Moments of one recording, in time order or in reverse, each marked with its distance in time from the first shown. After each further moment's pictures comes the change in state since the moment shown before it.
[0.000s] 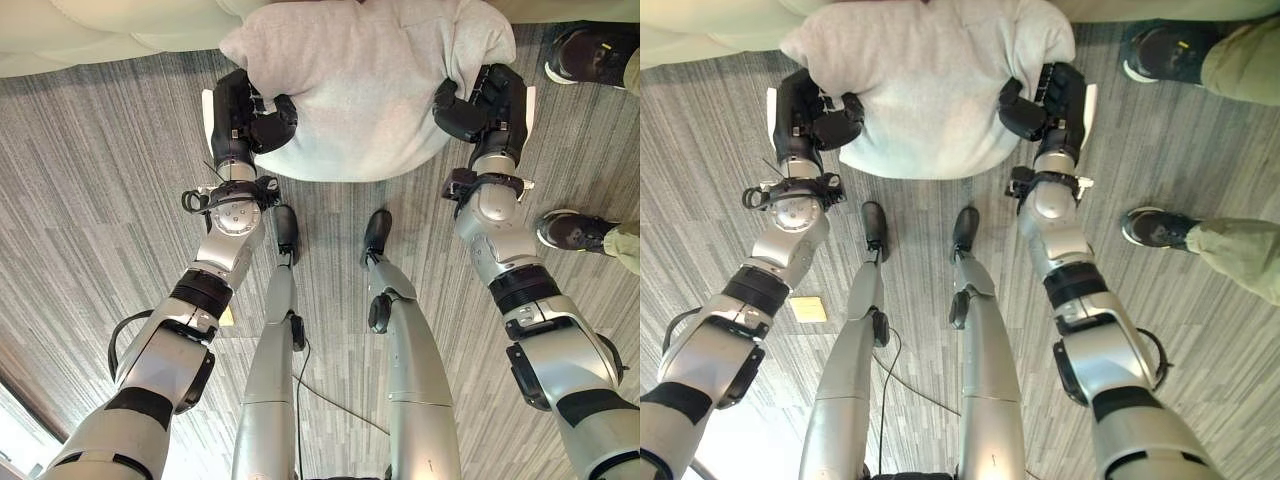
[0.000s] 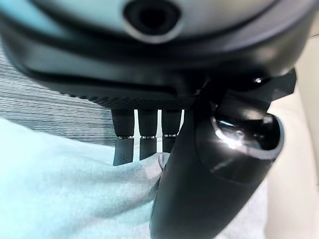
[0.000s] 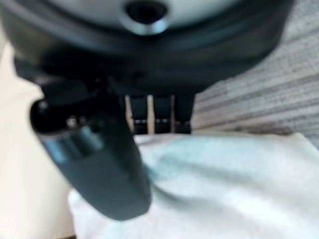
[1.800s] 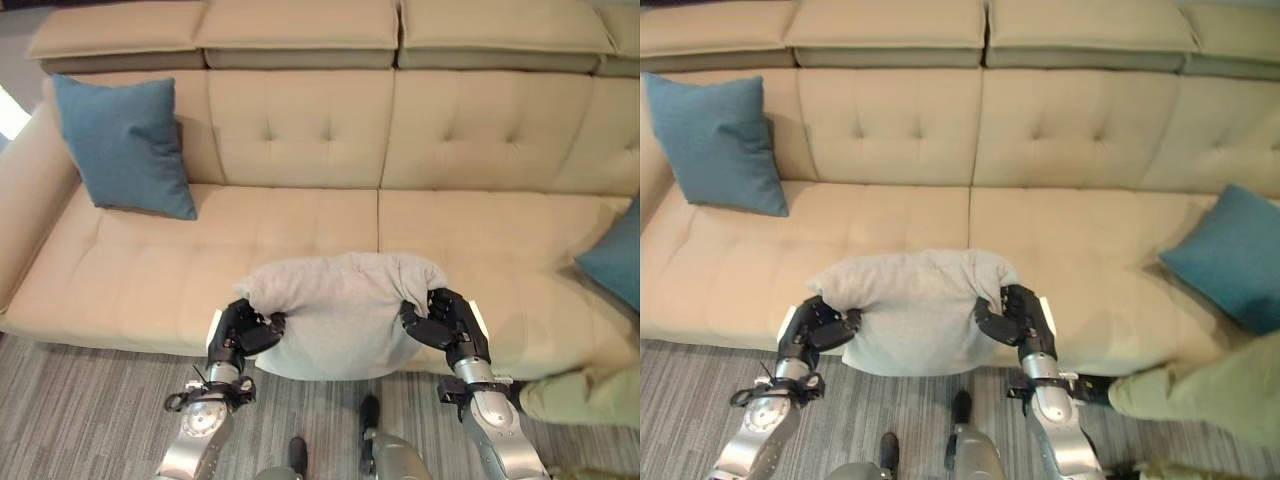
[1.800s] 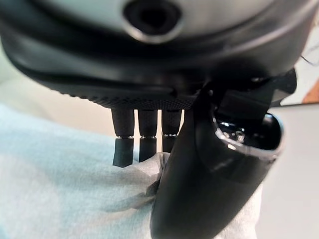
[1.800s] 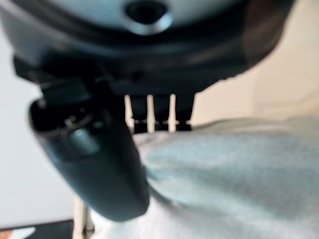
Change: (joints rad) left arm 1.044 -0.032 0.076 -0.492 0.075 0.065 -0.266; right arm 1.061 0.119 -0.168 -0.610 -0.261 0.075 0.263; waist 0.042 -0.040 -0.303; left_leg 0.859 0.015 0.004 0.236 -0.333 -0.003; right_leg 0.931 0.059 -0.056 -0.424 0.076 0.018
